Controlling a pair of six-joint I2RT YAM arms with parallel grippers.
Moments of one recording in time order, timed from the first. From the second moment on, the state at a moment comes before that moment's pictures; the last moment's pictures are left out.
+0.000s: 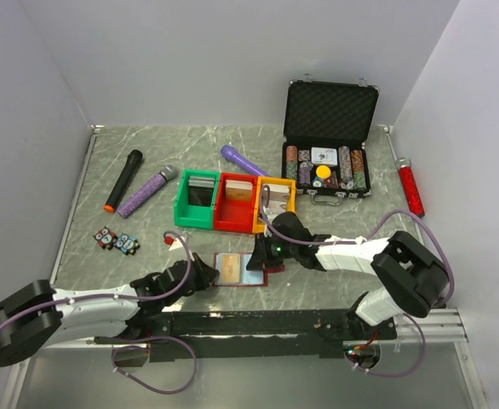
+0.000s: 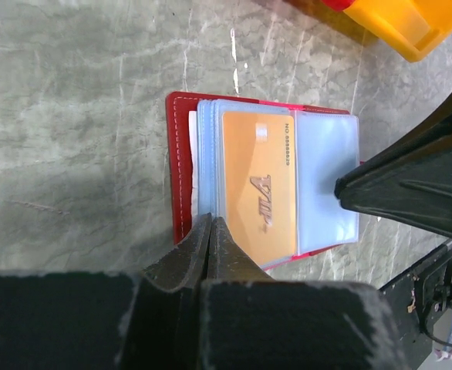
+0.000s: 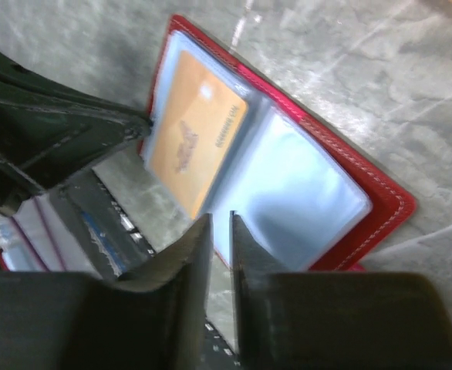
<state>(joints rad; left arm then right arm) -1.04 0.99 0.08 0.33 -0.37 -1.08 0.78 1.46 0.55 0.16 -0.40 0.67</state>
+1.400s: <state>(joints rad) -1.03 1.07 0.17 0.32 -0.36 -0.98 0.84 1.33 0.49 0.35 -0.40 0.67</state>
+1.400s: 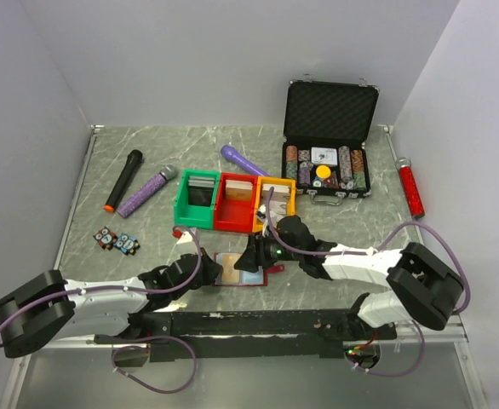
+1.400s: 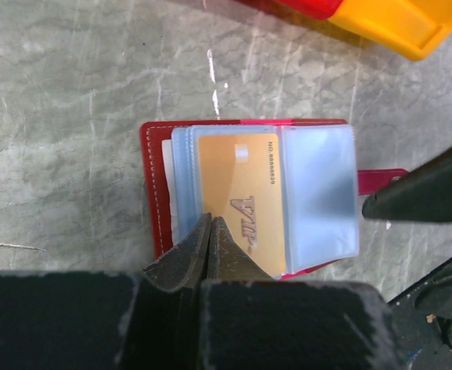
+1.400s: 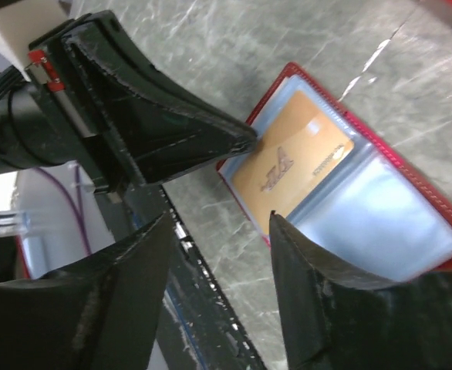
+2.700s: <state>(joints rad) -1.02 1.15 0.15 0.45 -0.36 -1.03 0.82 1.52 0.51 0.37 -0.39 0.75</state>
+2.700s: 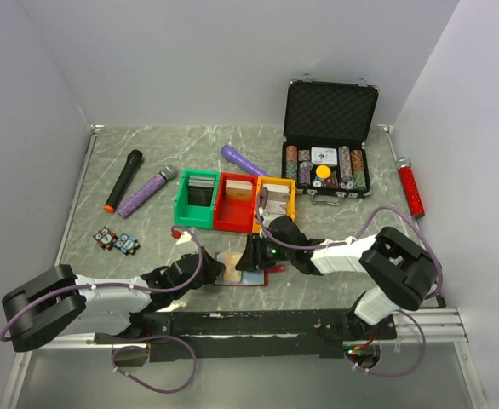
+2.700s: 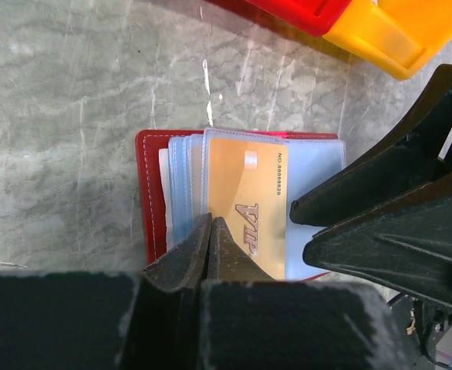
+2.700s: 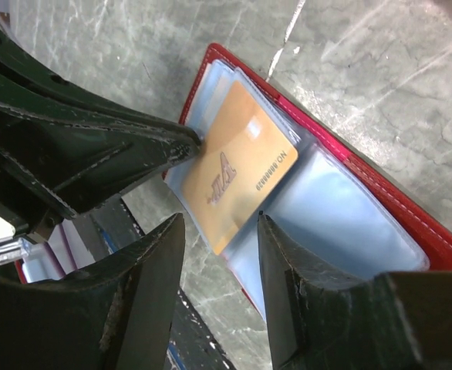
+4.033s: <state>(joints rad) -1.02 1.16 0.12 0.51 -0.35 -1.06 0.80 1.55 0.52 0.40 -0.41 0.77</state>
